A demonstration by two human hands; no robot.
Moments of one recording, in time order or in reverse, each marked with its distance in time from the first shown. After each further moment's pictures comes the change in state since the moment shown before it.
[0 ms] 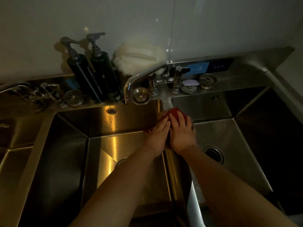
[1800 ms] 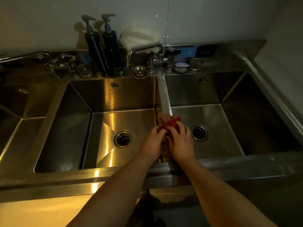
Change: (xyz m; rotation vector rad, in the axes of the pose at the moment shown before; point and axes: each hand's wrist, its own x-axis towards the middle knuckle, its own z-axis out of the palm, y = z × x) left_hand -0.167 0.080 0.058 -0.304 0.104 -0.155; right_hand -0.193 0.016 0.003 0.133 0.053 -0.023
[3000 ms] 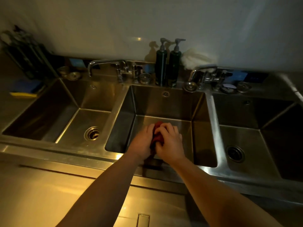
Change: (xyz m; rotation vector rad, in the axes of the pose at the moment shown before) left_hand -0.127 -0.110 -0.144 0.177 0.268 -0.072; right_hand -0.045 -0.208 0.029 0.195 0.023 -0.443
